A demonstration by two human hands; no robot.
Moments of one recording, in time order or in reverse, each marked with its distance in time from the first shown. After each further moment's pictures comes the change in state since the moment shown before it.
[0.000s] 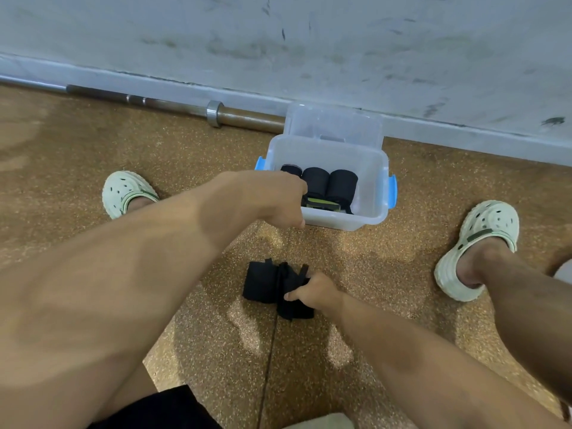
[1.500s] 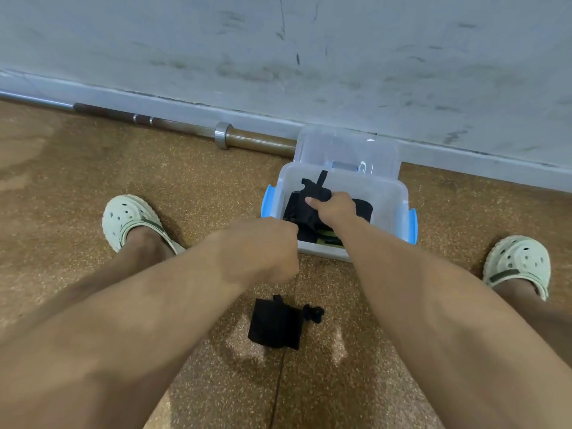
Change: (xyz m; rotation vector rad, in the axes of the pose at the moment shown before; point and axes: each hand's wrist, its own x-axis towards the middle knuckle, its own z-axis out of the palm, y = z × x) left_hand 0.016 -0.029 0.011 0.020 -0.006 -0.158; right_hand 0.056 -0.179 -0.128 0.071 0.426 -0.261
